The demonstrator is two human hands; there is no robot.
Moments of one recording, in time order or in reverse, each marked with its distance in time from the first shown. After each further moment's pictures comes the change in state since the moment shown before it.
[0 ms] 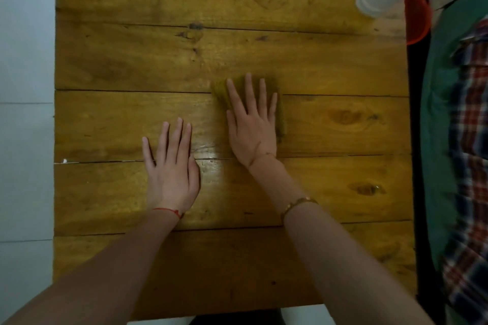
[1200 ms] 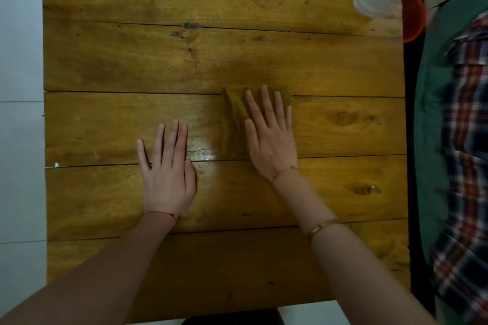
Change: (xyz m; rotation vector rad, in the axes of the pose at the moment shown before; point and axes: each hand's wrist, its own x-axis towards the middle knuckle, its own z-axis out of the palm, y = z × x) left_hand 0.000 0.000 0.000 0.018 -0.003 0.012; right_hand -0.022 0.039 -0.015 0.087 -0.053 -0.017
